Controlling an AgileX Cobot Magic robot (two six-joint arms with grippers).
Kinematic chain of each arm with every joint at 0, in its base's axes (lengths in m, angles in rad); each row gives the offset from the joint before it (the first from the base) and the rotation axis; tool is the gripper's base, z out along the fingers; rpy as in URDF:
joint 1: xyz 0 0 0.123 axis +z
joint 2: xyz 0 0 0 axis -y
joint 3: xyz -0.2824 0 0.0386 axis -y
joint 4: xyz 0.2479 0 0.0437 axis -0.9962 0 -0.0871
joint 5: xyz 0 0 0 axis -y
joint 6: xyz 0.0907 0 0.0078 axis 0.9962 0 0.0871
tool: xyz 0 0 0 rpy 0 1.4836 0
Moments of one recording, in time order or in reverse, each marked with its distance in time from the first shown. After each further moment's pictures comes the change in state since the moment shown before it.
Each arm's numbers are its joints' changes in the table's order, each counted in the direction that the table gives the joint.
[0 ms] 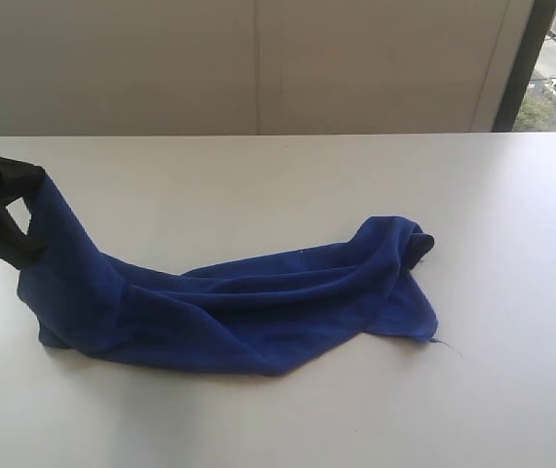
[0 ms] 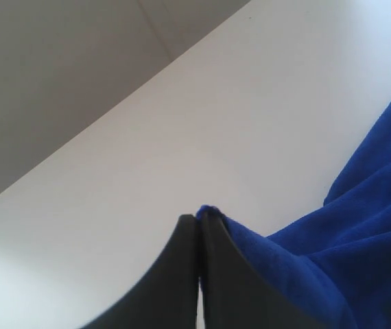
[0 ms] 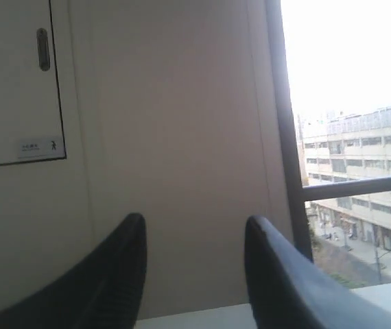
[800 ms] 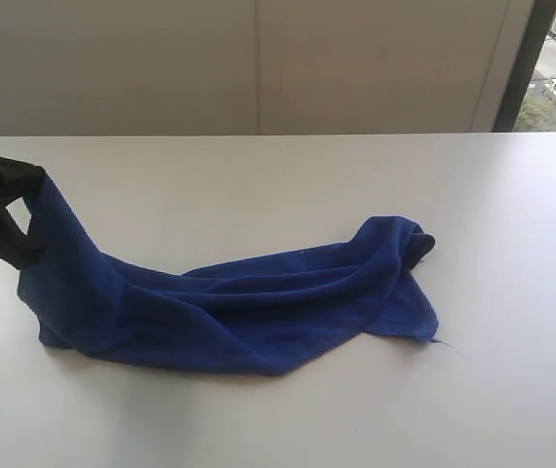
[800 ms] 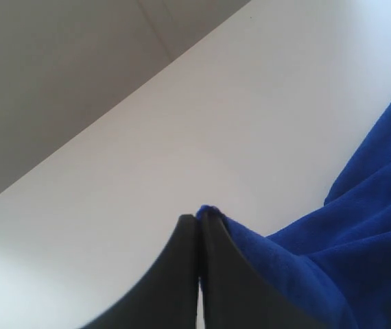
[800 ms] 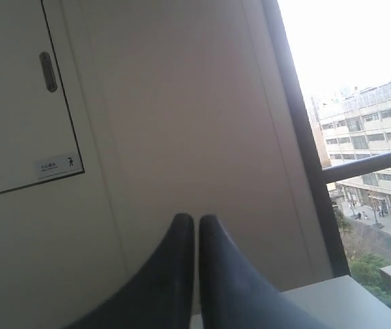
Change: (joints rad) left arm 0.000 0.000 0.000 0.000 0.000 0.000; right arm 0.000 -0.002 0.000 0.000 -0.006 0.118
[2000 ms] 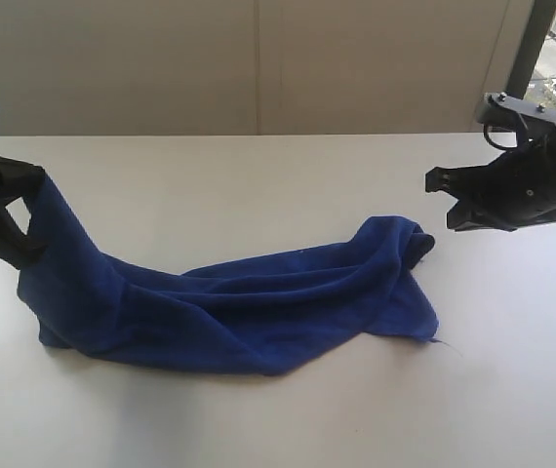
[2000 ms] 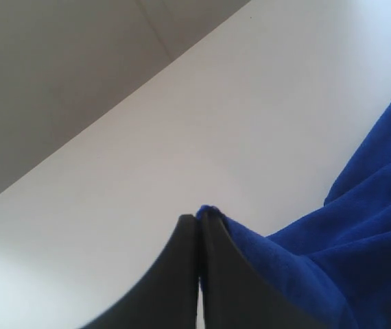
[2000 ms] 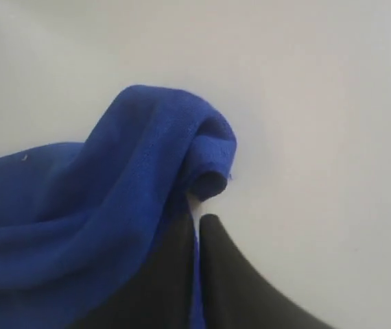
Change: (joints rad) left arm 0.000 0.000 0.000 0.000 0.000 0.000; right arm 0.082 -1.740 1.093 -0.626 -0.814 -0.719
